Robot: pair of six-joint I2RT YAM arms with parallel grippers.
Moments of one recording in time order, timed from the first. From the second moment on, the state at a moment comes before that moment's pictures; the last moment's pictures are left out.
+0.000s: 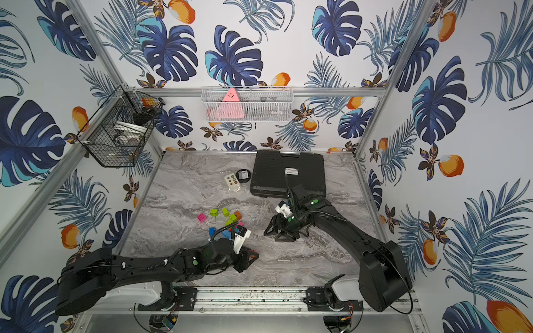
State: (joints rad) left arm -1.08 1.22 0.38 0.29 0.01 -0.65; right arm 0.50 1.37 0.96 -0.86 -0.77 0.62
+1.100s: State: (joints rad) left arm -1.08 1.11 0.30 0.55 0.08 -0.58; right arm 0.59 1.41 0.93 -0.75 -0.78 0.76
